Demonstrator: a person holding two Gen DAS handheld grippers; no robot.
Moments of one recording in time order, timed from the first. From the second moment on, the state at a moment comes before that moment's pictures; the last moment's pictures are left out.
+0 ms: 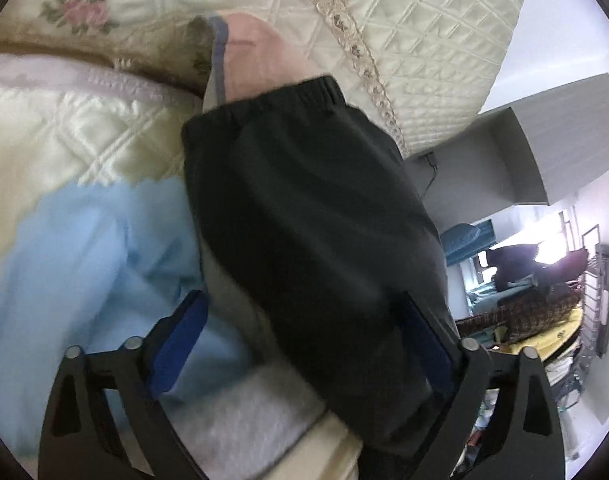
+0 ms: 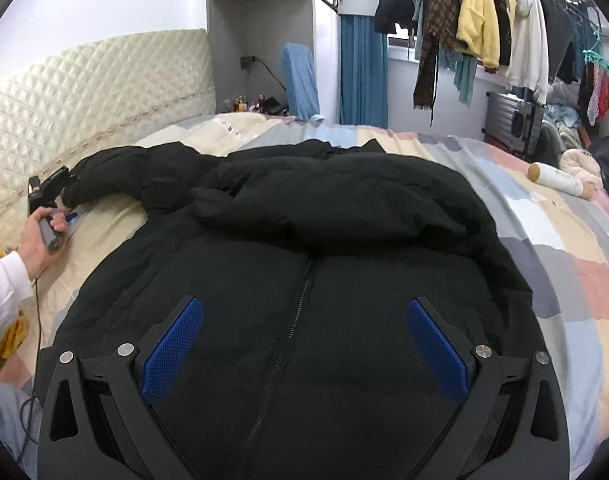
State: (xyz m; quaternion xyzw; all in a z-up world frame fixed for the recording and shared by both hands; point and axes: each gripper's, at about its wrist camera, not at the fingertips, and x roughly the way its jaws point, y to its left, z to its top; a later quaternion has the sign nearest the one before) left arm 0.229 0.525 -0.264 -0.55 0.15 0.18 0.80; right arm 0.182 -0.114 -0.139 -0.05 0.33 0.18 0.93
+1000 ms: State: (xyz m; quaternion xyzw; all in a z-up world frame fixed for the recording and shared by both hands) left arm 0.219 0.393 -0.009 -0.25 0.13 0.31 0.91; right arm 0.154 -0.185 -0.096 0.01 0.27 0.16 0.95
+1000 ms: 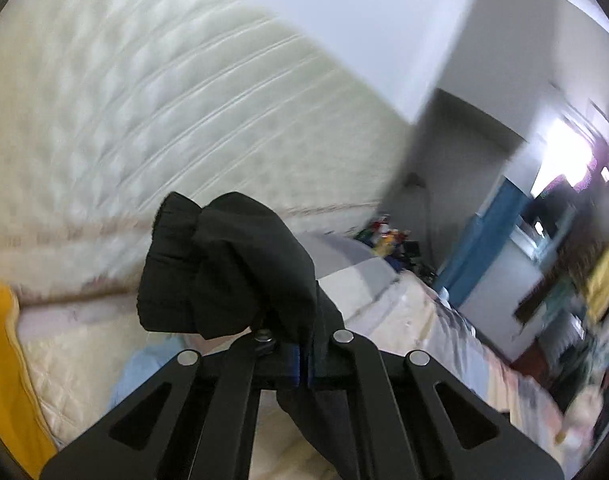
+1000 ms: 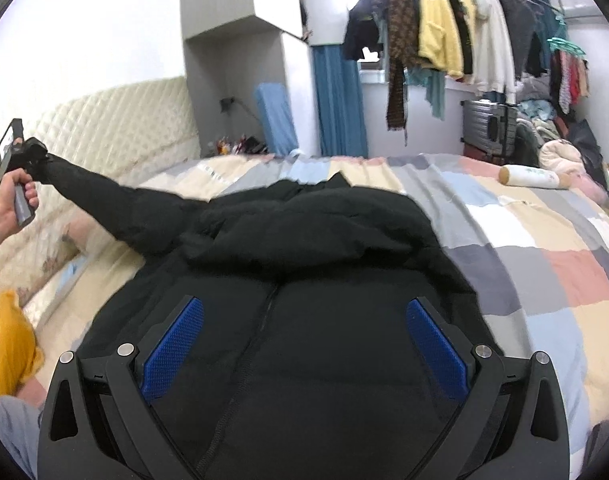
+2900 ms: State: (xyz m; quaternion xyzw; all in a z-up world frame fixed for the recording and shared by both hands) left arm 0.360 -0.071 -0.148 -0.03 0.32 -0.01 0.95; right arm 0.168 -0.323 -0.120 0.15 0.27 0.11 0.94
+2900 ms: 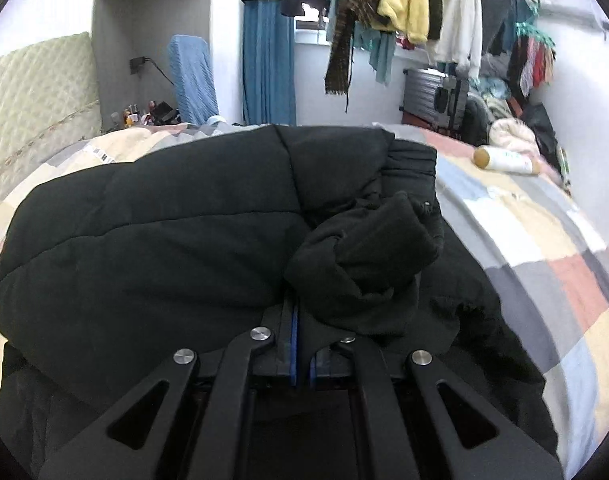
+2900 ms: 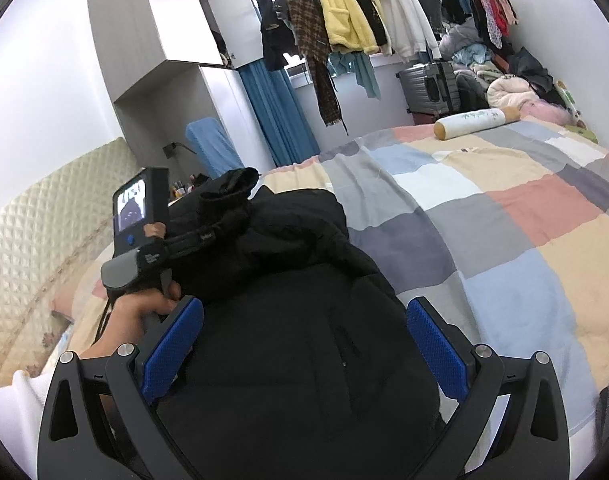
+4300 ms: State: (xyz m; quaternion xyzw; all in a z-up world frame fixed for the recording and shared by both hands) left arm 0.204 0.100 -0.122 -0.07 0.29 0.05 0.95; right arm 0.170 -0.228 -0.084 0.04 0.24 0.19 0.95
